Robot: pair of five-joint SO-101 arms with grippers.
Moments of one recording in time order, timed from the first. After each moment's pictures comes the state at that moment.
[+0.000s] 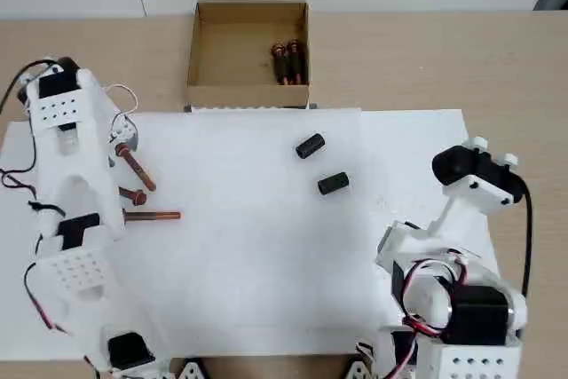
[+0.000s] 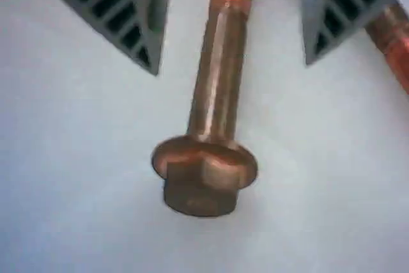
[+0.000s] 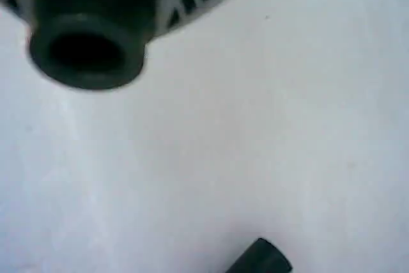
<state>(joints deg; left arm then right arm) -20.0 32.3 -24.6 91.6 34.3 -1.8 -68.7 39.6 96.6 -25.7</state>
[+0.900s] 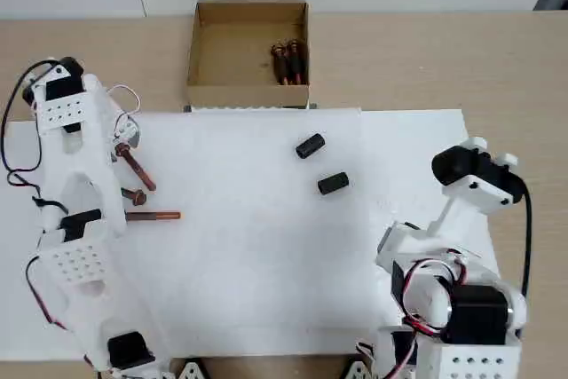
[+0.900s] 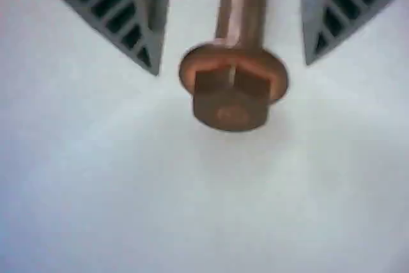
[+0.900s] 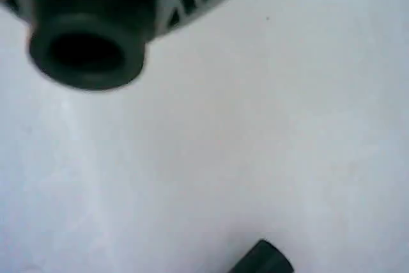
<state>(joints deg) -20.0 35.0 -24.6 84.8 34.6 -1.8 -68.7 39.8 96.6 -25.7</state>
